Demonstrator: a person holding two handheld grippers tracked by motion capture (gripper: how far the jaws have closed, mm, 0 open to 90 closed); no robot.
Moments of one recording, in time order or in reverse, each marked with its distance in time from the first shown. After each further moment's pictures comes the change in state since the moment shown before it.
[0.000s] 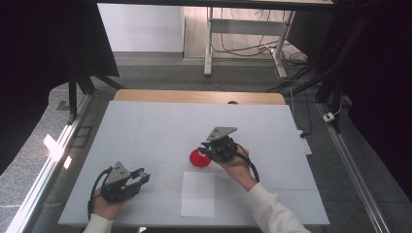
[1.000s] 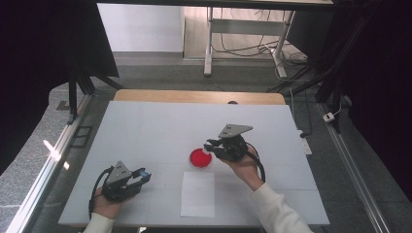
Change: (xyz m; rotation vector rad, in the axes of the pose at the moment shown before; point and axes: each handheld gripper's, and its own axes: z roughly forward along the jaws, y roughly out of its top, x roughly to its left) left arm 0.000 0.001 0.002 0.003 -0.004 0.005; right arm -0.006 -0.001 -0.034 -0.107 0.024 0.062
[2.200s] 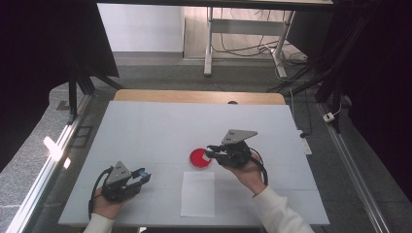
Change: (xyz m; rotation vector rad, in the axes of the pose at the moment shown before) left arm 0.000 0.000 -0.001 0.000 0.004 -0.001; right arm 0.015 -0.004 -0.017 -0.014 0.062 -0.006
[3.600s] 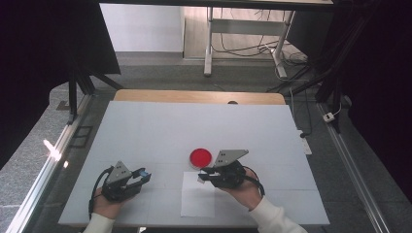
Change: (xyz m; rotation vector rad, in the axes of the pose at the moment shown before) left arm 0.000 0.000 0.001 0.001 -0.004 -0.002; right arm 0.046 -0.023 0.004 0.093 0.117 -0.060
